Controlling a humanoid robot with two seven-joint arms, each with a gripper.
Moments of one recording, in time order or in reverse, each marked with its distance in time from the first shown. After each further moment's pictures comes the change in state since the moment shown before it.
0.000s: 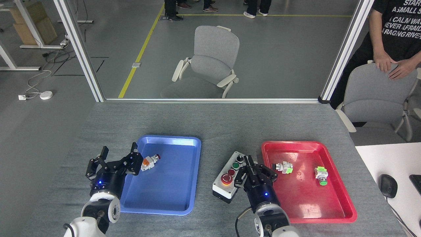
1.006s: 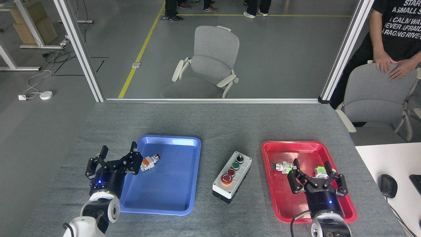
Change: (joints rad) left arm 0.000 0.003 0.000 -0.005 0.000 0.001 -0.001; right arm 0.122 -0.206 -0.211 -0.142 -0.186 -0.033 -0.074
